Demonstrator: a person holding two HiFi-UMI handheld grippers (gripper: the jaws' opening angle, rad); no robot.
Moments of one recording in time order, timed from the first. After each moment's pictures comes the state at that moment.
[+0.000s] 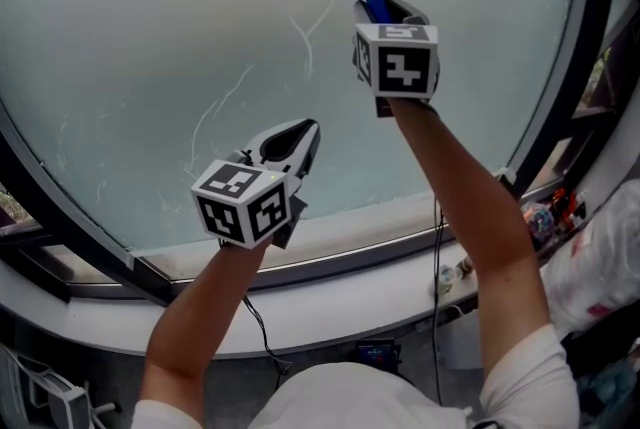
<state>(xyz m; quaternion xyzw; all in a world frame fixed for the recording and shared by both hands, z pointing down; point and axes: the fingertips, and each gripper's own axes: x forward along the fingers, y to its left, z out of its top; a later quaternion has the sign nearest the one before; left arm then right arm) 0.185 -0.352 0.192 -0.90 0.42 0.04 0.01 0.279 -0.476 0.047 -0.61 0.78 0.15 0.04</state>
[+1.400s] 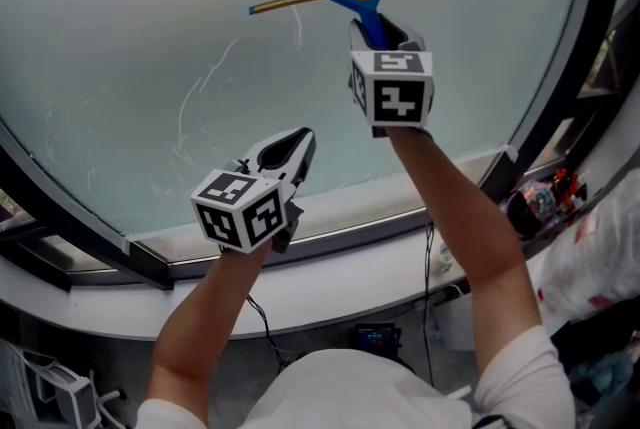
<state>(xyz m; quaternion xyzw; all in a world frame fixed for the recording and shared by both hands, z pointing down) 0.186 -0.353 0.258 -0.90 0.43 0.03 -0.06 0.278 -0.475 0.137 -0.60 0.80 0.11 0.01</state>
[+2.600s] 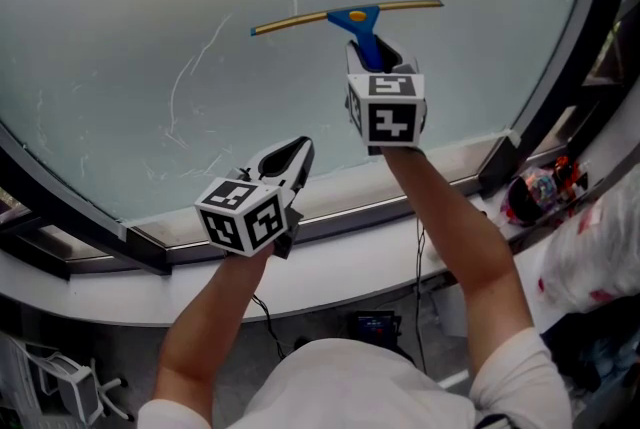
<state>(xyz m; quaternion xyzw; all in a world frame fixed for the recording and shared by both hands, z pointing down) 0.183 -0.348 0.314 -0.89 0.44 0.02 -0.12 0.274 -0.474 0.221 -0.59 0.80 0.06 -0.03</state>
